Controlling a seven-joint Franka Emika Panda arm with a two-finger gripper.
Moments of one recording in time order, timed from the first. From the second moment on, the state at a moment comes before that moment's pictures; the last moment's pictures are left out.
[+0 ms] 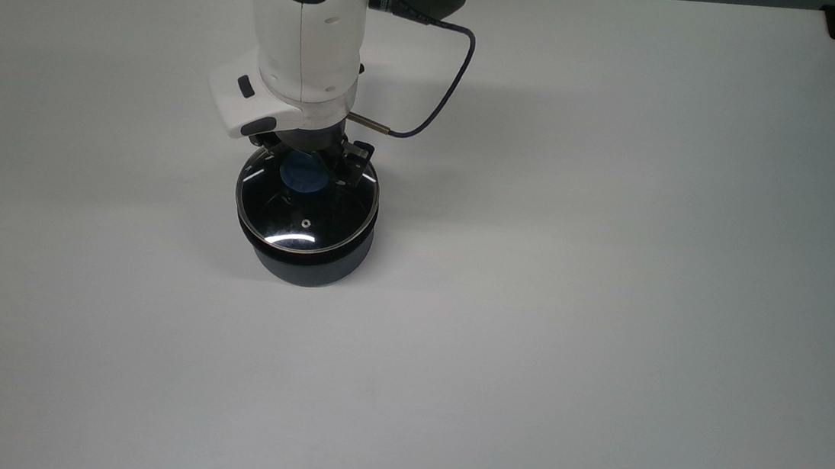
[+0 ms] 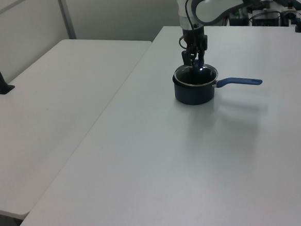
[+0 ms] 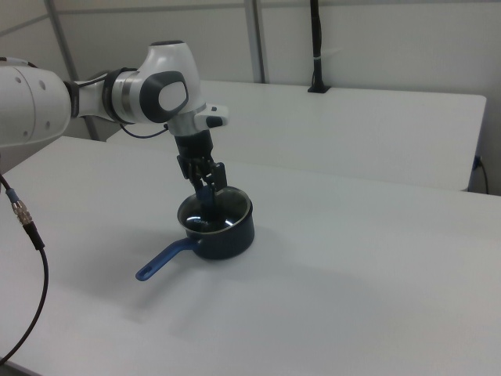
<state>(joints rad) 0.23 0.41 -0.26 -1.52 -0.02 1.90 0.26</state>
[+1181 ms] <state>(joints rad) 0.23 0.45 -0.26 -1.49 -0.02 1.90 0.27</state>
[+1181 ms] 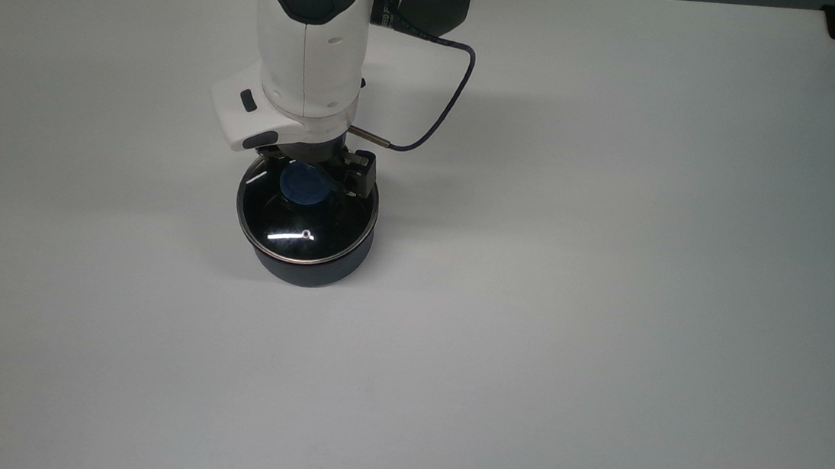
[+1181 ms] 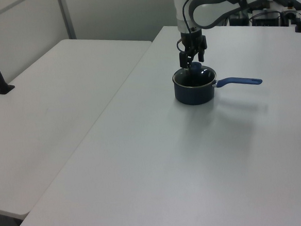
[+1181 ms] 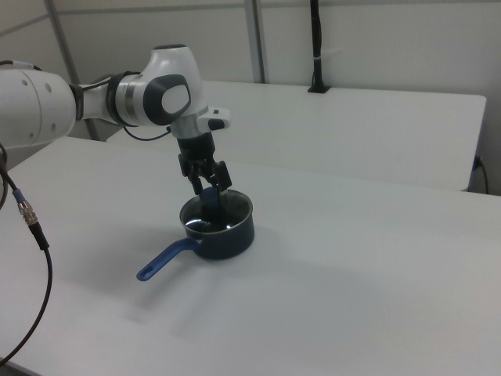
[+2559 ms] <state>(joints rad) 0.09 -0.01 -0.08 -1.77 -0.02 1.77 0.11</state>
